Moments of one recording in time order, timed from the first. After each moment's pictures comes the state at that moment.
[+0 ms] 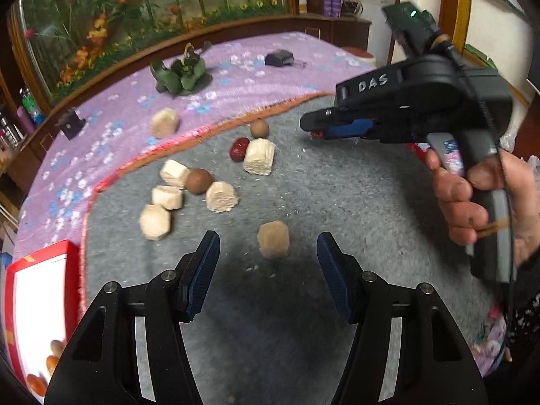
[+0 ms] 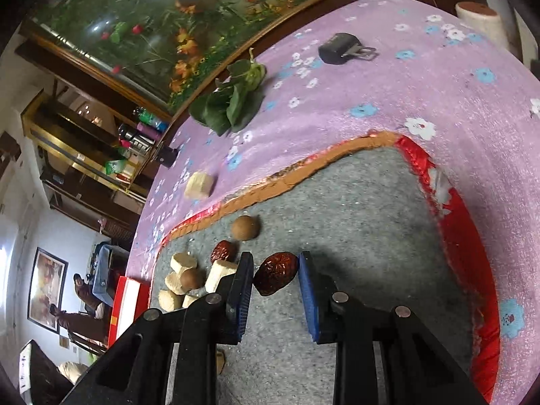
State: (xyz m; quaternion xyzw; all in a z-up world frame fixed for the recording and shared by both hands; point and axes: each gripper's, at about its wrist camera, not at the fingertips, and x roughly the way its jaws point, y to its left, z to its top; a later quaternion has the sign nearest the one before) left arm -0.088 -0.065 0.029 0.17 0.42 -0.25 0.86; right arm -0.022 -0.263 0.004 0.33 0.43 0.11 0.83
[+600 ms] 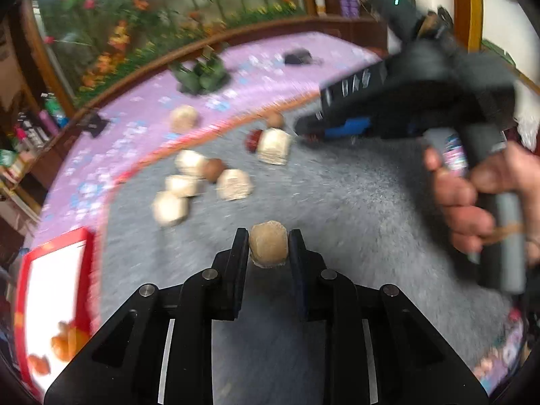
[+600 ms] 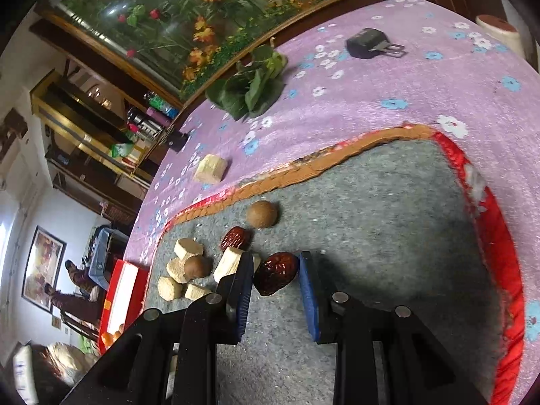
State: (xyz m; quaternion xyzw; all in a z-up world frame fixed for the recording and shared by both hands) left arm -0.121 -0.052 0.031 0.19 0.37 -0.19 0.89; right arm -0.018 -0.236 0.000 0.29 0.43 0.14 0.84
